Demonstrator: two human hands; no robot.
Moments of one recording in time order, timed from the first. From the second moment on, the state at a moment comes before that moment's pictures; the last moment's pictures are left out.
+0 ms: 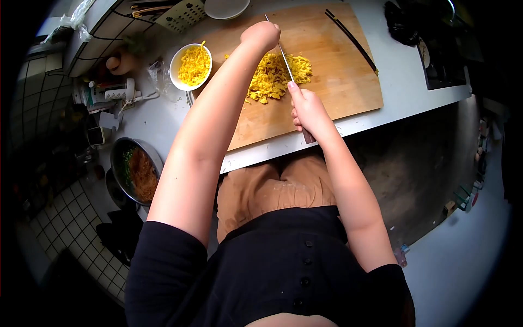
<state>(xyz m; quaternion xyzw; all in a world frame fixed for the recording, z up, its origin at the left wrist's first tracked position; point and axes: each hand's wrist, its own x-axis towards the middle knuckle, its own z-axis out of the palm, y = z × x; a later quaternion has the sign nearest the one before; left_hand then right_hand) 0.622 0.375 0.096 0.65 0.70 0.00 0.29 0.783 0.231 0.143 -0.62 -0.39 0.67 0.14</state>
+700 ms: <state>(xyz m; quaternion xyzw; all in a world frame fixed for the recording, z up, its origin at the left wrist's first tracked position) 0.626 0.346 0.084 0.63 0.71 0.07 0.29 0.774 0.192 0.064 -0.62 -0.48 0.58 0.23</state>
